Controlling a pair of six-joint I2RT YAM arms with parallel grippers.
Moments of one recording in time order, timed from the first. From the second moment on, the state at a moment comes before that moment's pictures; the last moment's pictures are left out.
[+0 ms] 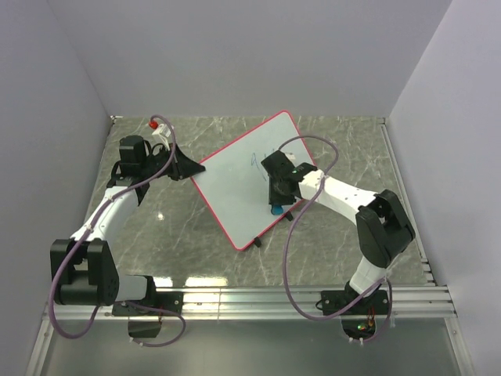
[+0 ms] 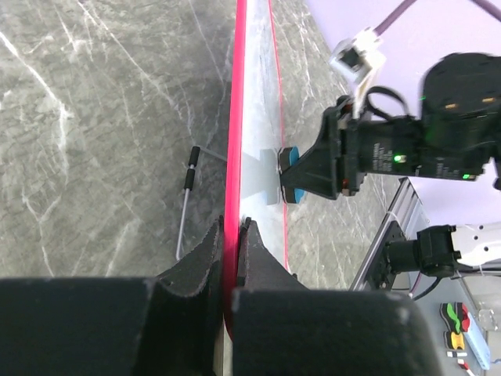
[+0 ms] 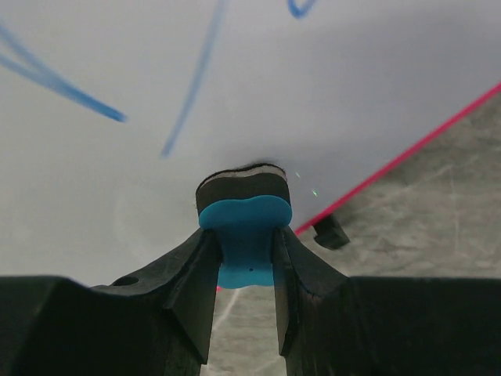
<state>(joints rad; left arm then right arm) -0.03 1.33 0.90 0.01 0.90 -0.37 0.67 1.71 1.23 -0.62 0.20 0.62</state>
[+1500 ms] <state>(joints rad) -0.07 1.29 0.88 0.02 0.88 -0.36 0.56 1.68 1.20 -0.58 0.16 0.70</state>
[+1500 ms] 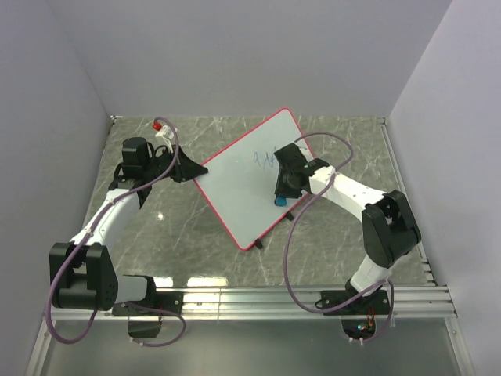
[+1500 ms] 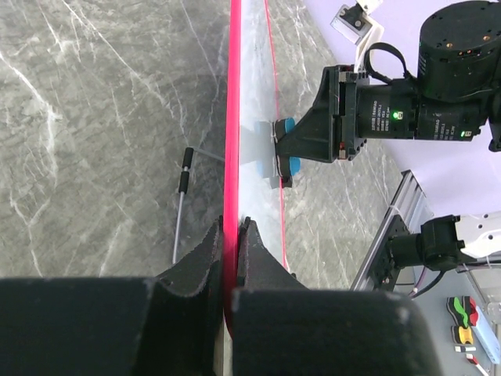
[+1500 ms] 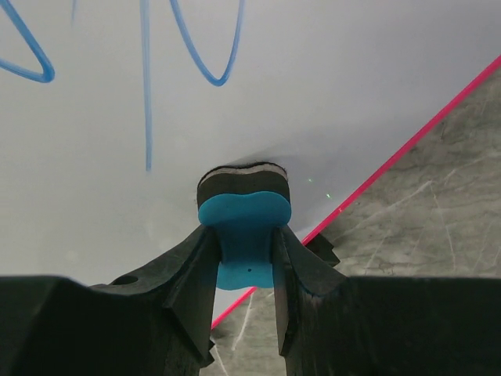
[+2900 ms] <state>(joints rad) -0.09 1.29 0.86 0.04 0.87 -0.36 0.50 1.68 1.26 -0.57 0.09 0.79</state>
